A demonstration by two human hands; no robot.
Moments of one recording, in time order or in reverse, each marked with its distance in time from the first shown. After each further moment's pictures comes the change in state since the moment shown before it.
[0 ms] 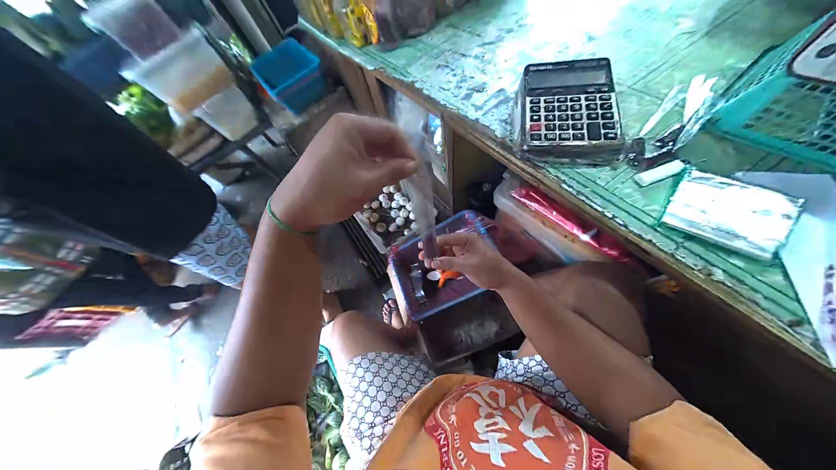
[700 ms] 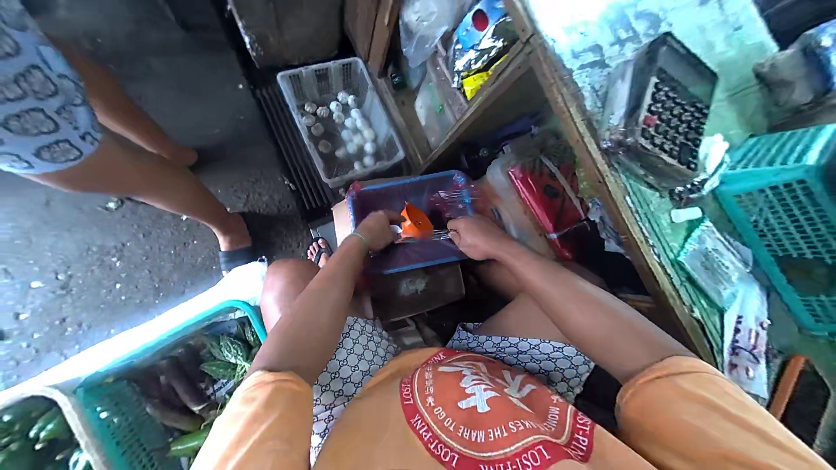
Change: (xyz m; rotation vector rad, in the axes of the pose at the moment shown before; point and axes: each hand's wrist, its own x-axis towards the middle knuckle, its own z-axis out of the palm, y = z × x) left_hand -0.132 -0.329 0.293 -0.289 -0.204 -0.654; right_hand 0.050 0.089 -0.038 -1.457 -0.440 0.867
